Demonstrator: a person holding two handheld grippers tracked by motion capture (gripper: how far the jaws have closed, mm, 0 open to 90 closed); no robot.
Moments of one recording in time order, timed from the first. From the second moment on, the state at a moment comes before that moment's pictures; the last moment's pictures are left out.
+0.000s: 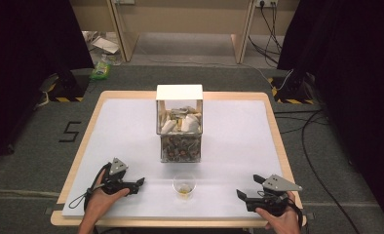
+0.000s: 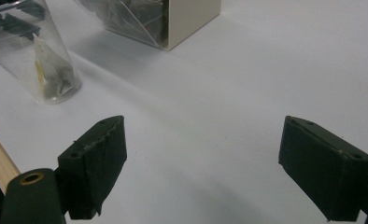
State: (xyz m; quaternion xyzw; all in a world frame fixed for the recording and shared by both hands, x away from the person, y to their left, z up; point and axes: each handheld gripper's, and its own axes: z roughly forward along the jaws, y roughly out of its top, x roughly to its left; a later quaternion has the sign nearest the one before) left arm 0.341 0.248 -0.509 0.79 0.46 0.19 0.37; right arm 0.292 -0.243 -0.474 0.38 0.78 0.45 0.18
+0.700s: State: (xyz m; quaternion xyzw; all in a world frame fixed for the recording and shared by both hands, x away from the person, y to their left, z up) left arm 0.341 0.248 -0.509 0.79 0.46 0.19 0.37; right arm 0.283 -0.254 -0.487 0.40 0.80 0.41 0.18
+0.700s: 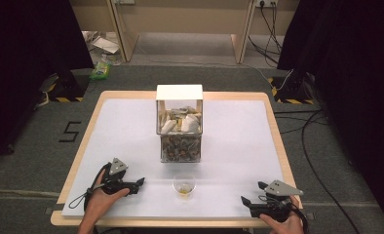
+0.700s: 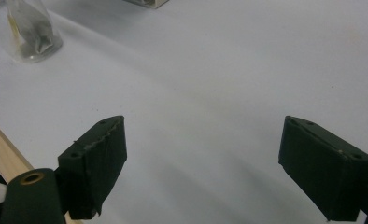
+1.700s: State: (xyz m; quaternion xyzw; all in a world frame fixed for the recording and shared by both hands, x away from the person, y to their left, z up) left arm 0.341 0.248 -0.509 0.79 0.46 0.19 0.37; right arm 0.271 -0.259 -0.505 0.39 0.82 0.37 0.18
